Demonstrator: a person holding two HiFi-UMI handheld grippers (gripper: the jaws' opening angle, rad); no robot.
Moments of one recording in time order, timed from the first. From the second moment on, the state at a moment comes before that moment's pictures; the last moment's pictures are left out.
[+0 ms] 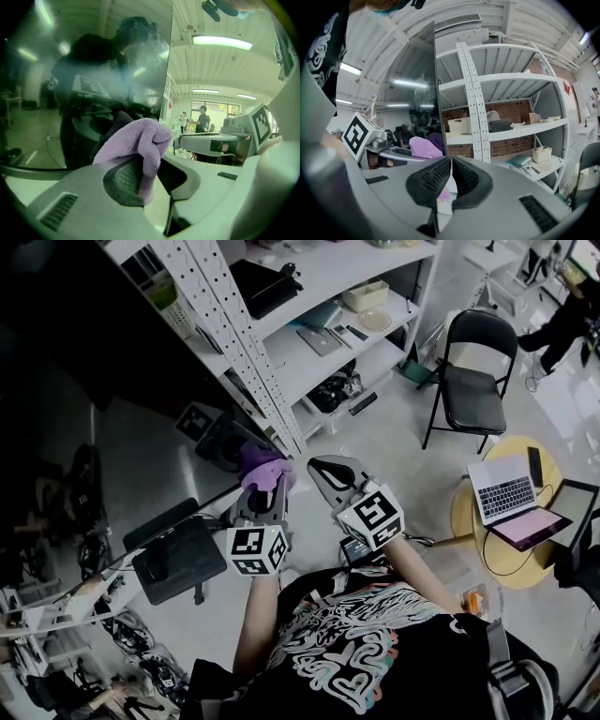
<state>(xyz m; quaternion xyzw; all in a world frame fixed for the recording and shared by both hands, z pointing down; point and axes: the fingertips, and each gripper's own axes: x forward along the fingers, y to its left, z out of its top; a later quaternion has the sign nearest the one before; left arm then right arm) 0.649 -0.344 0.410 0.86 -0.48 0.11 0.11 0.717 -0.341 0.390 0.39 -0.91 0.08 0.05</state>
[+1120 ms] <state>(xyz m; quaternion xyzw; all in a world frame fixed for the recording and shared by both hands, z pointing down) 0.656 -0.288 0.394 0.86 -0.50 0.06 0.08 0.750 -0.303 0.395 0.40 -0.91 0.09 0.04</state>
